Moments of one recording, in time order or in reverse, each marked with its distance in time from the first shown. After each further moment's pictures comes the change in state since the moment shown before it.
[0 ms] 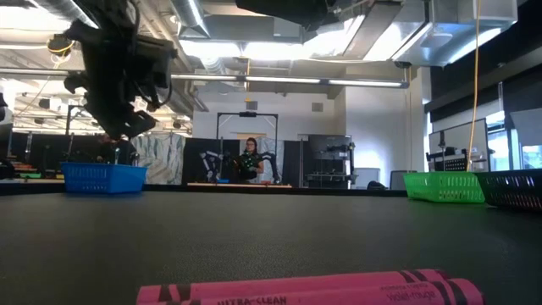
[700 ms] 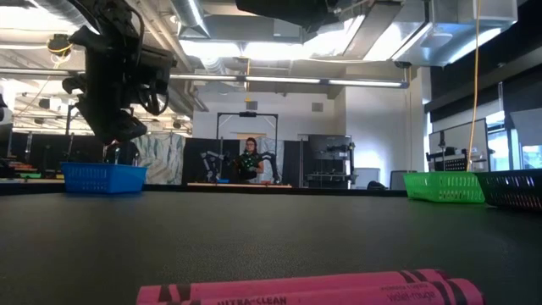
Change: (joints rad) left arm 0.147 0.000 -0.001 -0.004 0.053 0.139; right arm 0.000 0.000 0.000 -0.009 0.000 0.003
